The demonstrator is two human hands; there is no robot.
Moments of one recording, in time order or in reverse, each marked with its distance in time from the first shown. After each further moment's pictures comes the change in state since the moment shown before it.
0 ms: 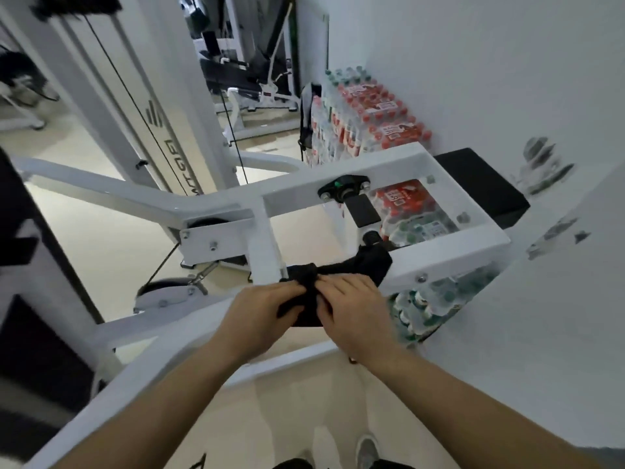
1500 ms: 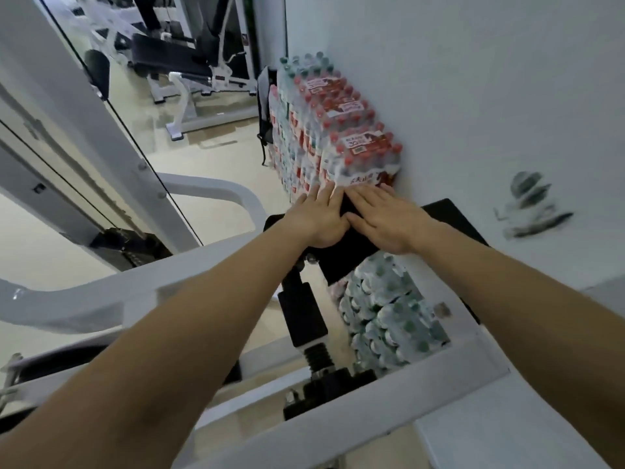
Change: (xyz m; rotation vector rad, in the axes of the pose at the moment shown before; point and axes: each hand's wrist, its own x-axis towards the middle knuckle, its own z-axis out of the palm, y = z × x) left_hand 0.421 -0.004 0.095 0.205 -0.548 -0.128; right_hand 0.247 0.317 -0.029 -0.307 -0.660 0.064
